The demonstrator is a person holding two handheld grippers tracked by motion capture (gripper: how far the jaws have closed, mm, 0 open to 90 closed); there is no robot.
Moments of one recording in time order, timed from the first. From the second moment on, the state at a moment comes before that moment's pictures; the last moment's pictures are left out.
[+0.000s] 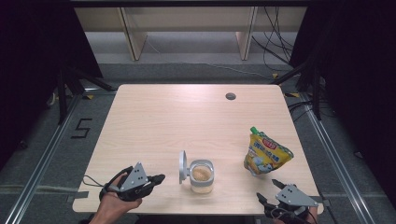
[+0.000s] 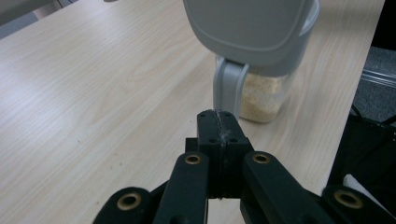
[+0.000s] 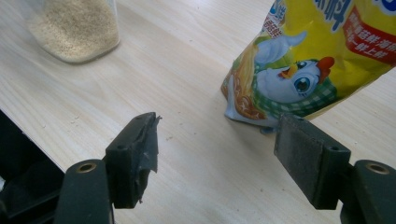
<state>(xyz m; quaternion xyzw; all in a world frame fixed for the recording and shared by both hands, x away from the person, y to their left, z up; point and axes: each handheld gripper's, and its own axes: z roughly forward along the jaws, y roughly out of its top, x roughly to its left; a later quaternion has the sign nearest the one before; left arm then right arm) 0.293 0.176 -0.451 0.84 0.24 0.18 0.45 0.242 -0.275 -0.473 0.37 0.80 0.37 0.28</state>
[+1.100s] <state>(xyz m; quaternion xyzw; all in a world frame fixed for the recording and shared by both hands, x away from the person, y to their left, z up) 0.308 0.138 -0.416 0.84 0.19 0.18 0.47 0.241 -0.275 -0.475 0.38 0.80 0.37 0.28</state>
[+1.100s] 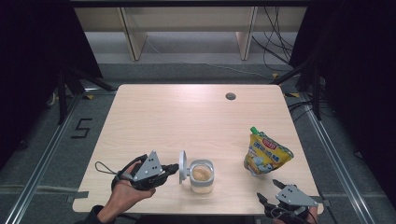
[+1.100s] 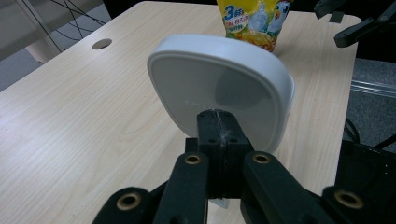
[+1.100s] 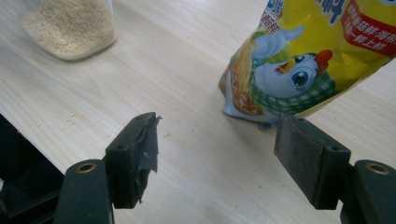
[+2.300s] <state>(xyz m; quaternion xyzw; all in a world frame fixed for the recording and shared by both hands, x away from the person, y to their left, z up) 0.311 0.116 -0.413 0.84 0.19 0.15 0.49 0.243 -0.276 -0.476 0.37 0.80 0.37 0.29</state>
